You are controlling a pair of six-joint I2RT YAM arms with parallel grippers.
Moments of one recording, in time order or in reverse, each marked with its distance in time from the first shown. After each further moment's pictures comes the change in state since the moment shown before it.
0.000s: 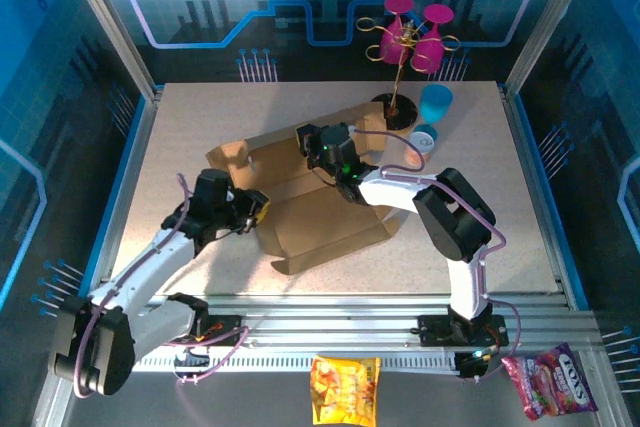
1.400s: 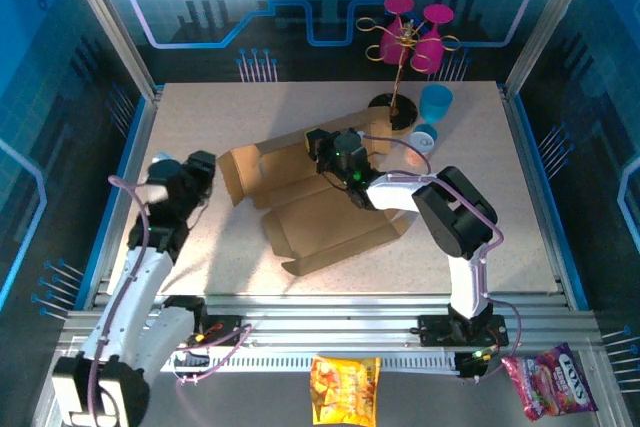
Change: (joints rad) left arm 0.323 -0.199 0.080 0.016 -0.227 0.125; right arm -0.050 0.011 -0.106 0.146 -0.071 0.021
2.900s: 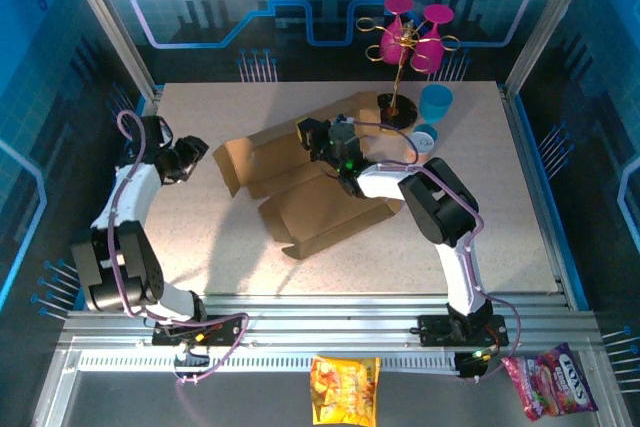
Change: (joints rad) left arm 0.237 0.628 0.394 -0.211 0.277 0.529; right arm -0.031 0.155 0.174 0.053 -0.088 -0.120
